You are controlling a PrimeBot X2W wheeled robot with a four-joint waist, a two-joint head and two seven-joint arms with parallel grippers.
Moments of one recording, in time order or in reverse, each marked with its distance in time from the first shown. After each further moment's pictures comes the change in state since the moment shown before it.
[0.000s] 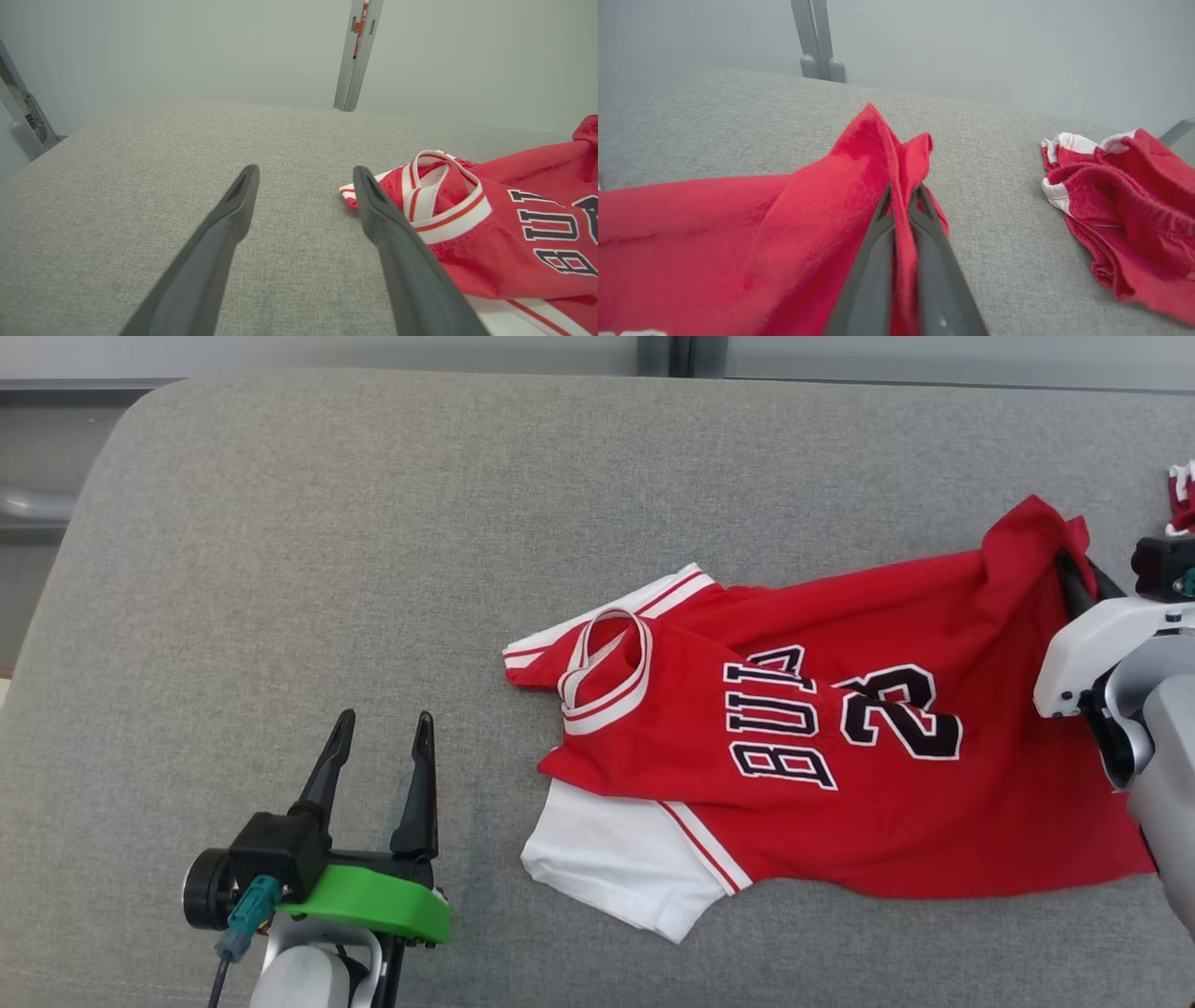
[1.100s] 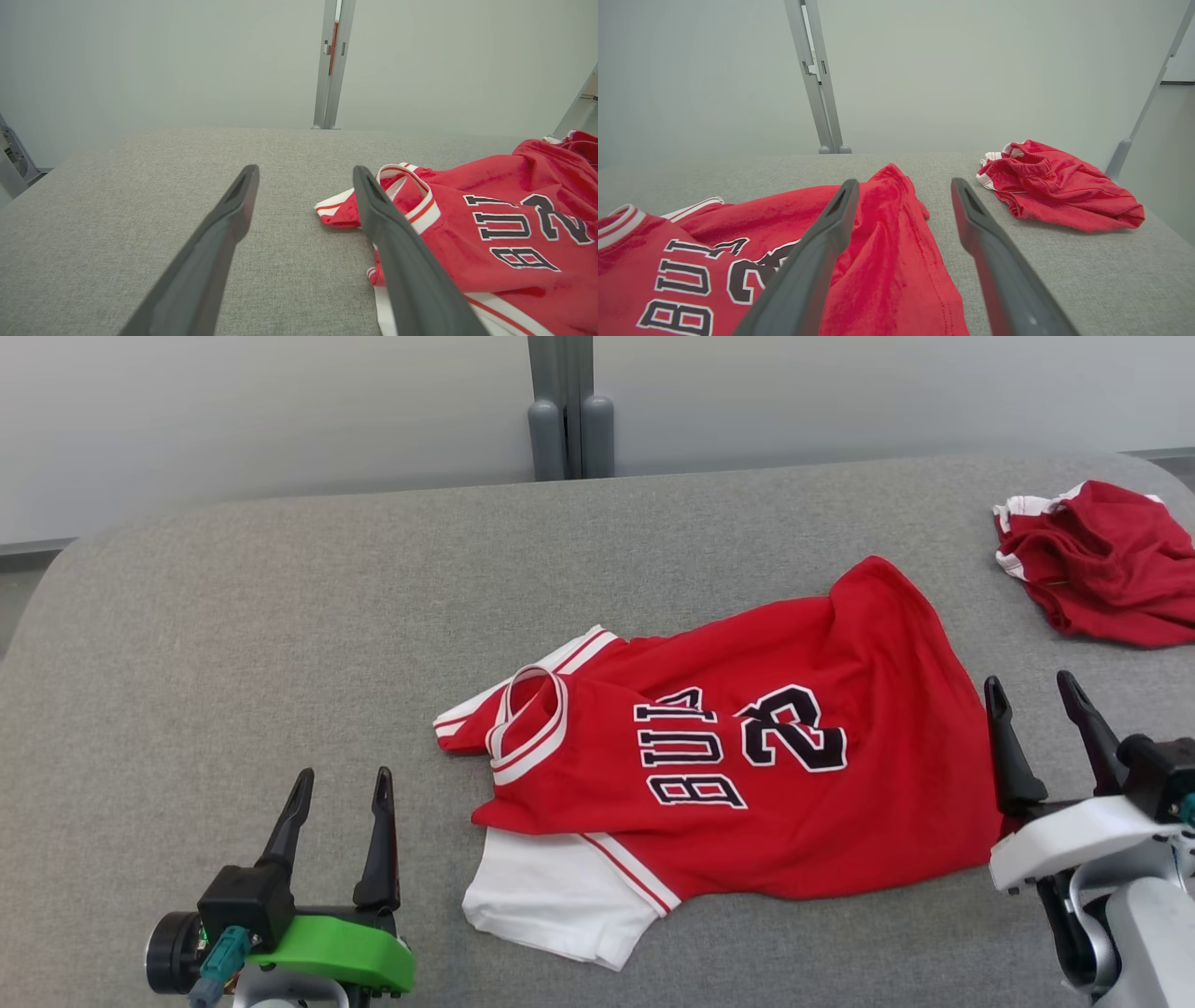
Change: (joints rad) left arm 0.087 0.000 0.087 0.007 0.047 -0.014 0.000; right arm 0.547 0.125 -0.216 -0.623 -0.055 0.000 -0.103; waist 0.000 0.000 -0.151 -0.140
